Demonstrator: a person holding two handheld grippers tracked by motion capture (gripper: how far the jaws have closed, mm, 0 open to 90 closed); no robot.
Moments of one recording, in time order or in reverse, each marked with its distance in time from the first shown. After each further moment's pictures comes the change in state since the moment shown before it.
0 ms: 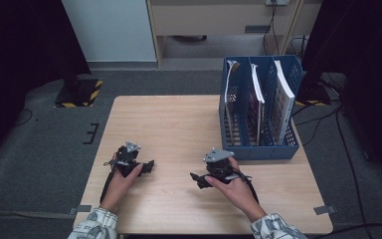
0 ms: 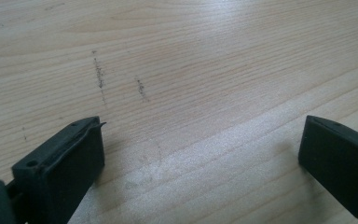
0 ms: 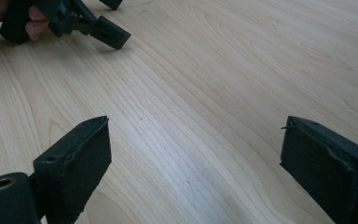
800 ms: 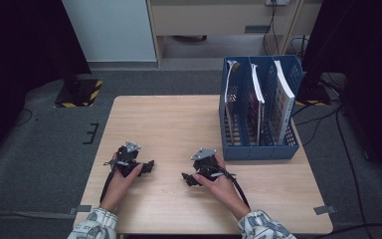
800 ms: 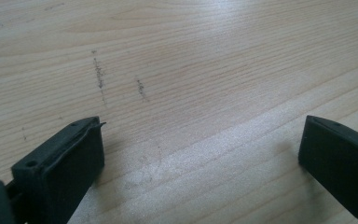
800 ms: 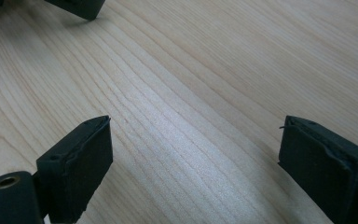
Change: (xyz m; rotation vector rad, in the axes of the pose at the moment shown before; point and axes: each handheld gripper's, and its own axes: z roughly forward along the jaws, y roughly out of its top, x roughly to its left) left arm 0.000 0.000 0.000 0.000 -0.002 0.000; right arm 0.004 -0.006 0.057 0.108 -0.018 0.059
